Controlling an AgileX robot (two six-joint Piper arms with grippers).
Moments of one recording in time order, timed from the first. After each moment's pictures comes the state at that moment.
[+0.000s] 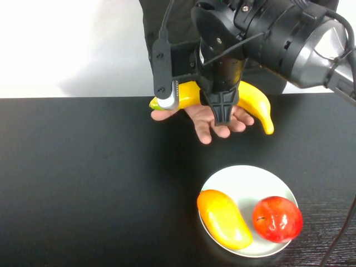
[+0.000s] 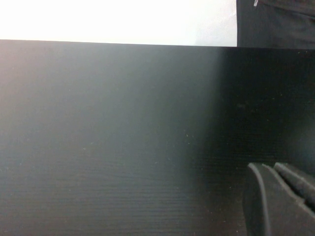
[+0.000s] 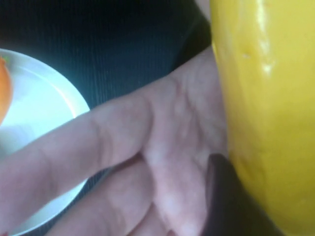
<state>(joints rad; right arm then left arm) 0.74 1.89 -2.00 -0.41 1.30 -0.75 -0.12 -0.01 0.02 0.03 0.36 -0.03</state>
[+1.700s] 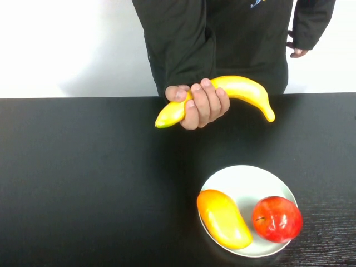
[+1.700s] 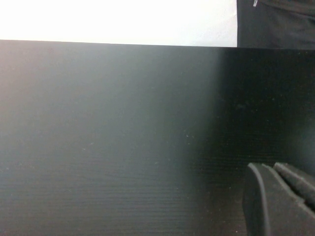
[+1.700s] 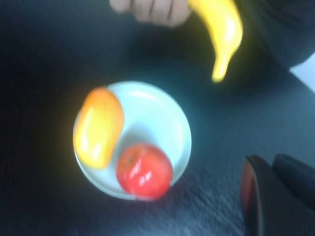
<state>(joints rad) 0.79 0.95 -1.26 -0.37 1.21 0.08 -0.12 -0.01 0.02 0.03 0.36 -0.03</state>
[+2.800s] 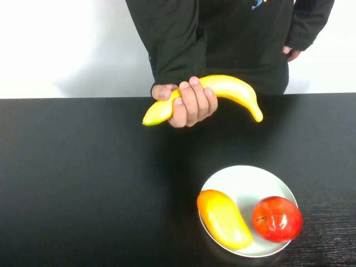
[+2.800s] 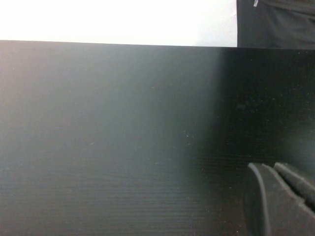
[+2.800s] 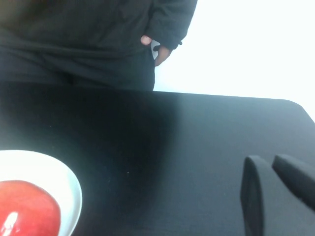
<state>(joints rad) 0.02 -0.02 0.03 -0.08 0.14 0.02 -0.12 -0.01 0.02 0.03 0.36 -0.03</state>
